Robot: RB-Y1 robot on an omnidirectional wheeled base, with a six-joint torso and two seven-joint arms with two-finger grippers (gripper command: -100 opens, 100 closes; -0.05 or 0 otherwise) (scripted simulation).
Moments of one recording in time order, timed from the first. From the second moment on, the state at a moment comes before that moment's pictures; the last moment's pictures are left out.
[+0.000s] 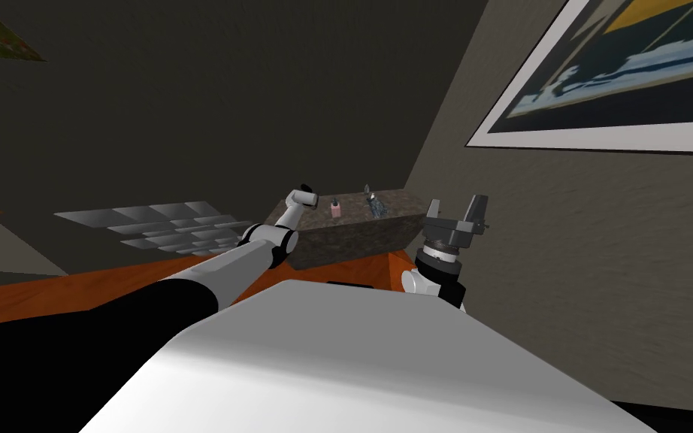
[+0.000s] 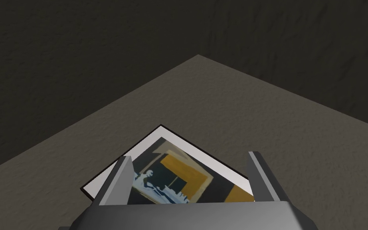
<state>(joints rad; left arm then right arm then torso) -0.92 0.38 0.06 -0.82 0.11 0.86 -0.02 0.46 0.03 0.07 -2.31 -0.06 -0.64 -0.09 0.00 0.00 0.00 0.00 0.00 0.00</state>
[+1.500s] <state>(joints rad) -1.26 0.44 0.10 -0.42 0.20 1.16 -0.05 0.46 0.03 0.07 -2.31 -0.06 -0.64 -0.09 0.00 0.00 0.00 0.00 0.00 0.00</state>
